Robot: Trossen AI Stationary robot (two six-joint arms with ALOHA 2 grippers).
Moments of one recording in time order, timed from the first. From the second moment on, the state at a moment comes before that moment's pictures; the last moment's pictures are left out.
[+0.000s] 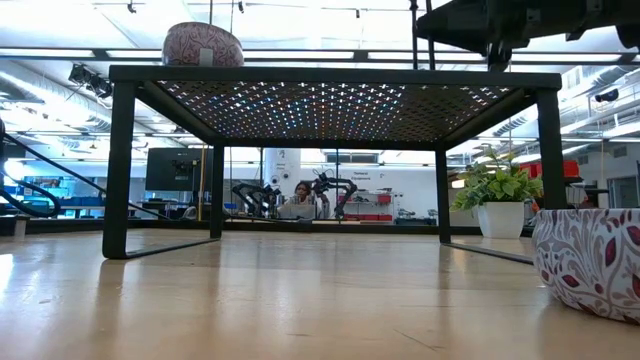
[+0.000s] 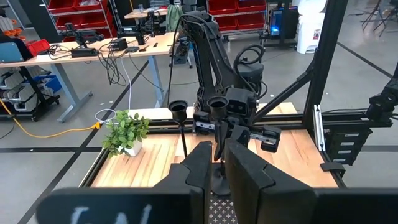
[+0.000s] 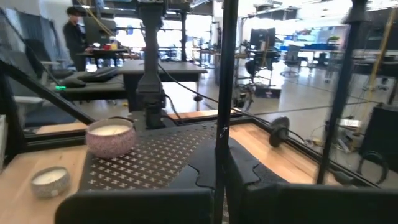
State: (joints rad) left arm -0.33 1.15 1.45 -0.51 -0.43 -0.02; right arm 0.51 1.38 0.47 0.97 0.85 -0.06
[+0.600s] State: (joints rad) left arm -0.33 1.15 1.45 -0.51 -0.43 -0.02; right arm 0.51 1.38 0.47 0.96 0.85 -0.03
